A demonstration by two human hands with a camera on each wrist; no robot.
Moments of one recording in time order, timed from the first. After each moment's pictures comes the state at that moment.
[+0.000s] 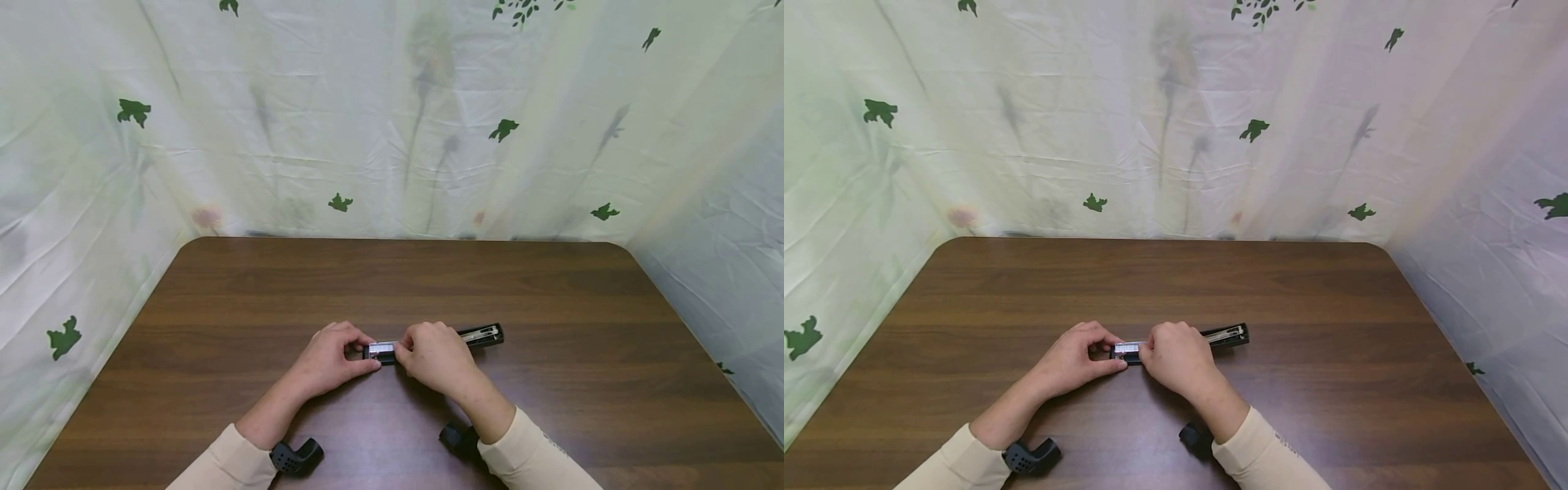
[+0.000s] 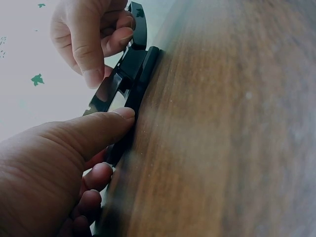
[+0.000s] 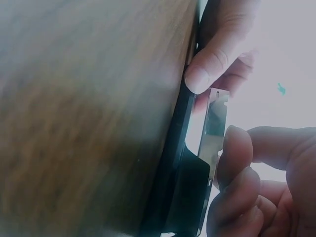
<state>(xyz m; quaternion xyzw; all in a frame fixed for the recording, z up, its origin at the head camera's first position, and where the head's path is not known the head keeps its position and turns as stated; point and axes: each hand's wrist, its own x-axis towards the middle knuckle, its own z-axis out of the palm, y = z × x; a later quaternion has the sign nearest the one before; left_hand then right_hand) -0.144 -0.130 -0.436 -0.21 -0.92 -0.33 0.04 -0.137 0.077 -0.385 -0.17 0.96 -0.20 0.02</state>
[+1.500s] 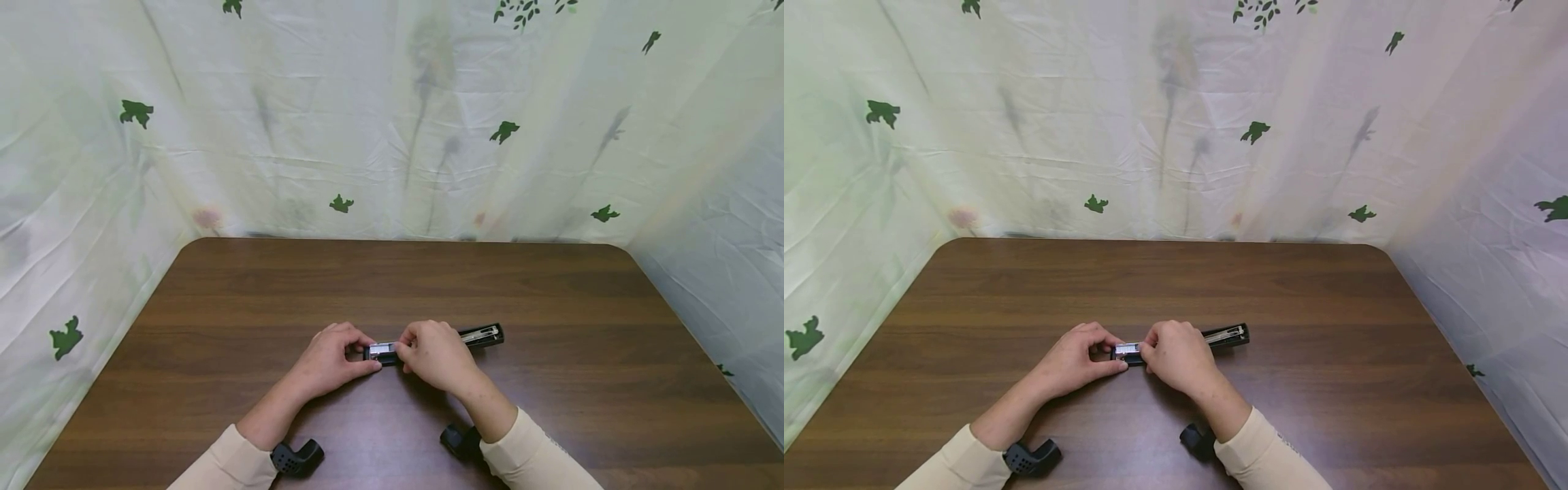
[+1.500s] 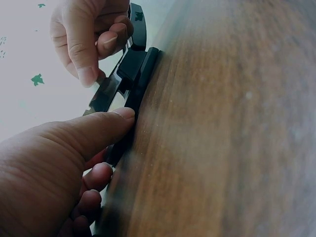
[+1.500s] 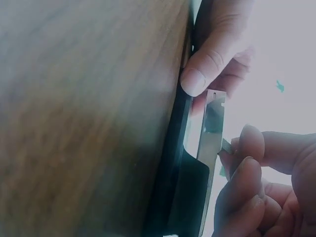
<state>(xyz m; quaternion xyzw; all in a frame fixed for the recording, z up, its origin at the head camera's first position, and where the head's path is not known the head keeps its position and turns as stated) -0.144 -0.131 -0.435 -0.21 -0.92 -0.33 0.04 -0.139 0.078 -0.383 -0.16 0.95 -0.28 0.05</state>
